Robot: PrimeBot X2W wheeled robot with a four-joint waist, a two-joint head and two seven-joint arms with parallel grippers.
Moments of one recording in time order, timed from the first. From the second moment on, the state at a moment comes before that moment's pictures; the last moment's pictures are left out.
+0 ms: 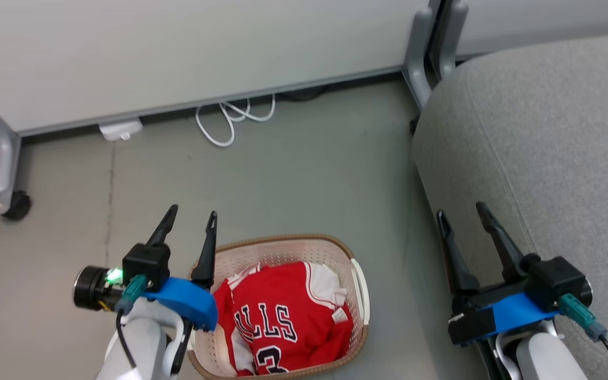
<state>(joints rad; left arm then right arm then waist) -0.31 0.09 -0.18 0.53 -0.09 -0.13 -0.26 -0.17 -0.05 0.10 0.21 0.14 0.13 -0.26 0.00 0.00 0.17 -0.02</state>
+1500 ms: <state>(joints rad) -0.79 0.14 -0.64 1.22 -0.63 -0.13 0.26 -0.41 -0.05 0.09 0.09 0.14 0.13 -0.26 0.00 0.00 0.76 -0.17</state>
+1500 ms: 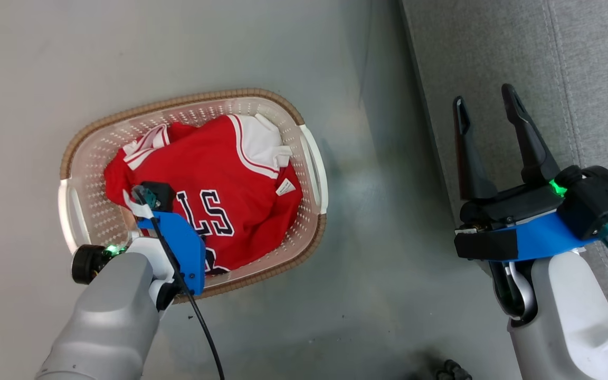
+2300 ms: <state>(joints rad) -0.86 0.15 -0.78 1.22 -0.67 -0.13 0.23 -0.44 -0.05 0.07 0.06 0.15 0.13 -0.26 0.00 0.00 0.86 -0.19</state>
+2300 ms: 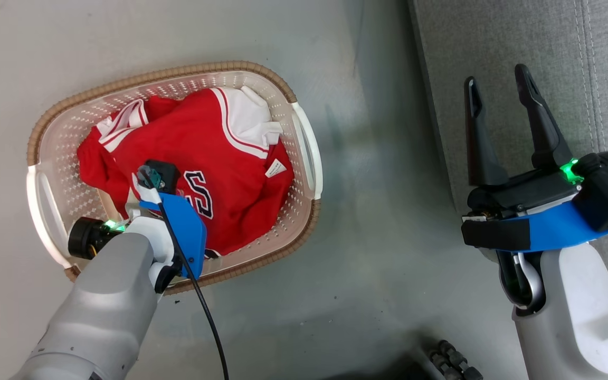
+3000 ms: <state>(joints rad) -0.81 0.16 -0.90 1.10 -0.80 -0.13 0.00 -0.42 -0.05 0.08 0.10 0.14 0.13 -0.26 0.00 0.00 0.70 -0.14</state>
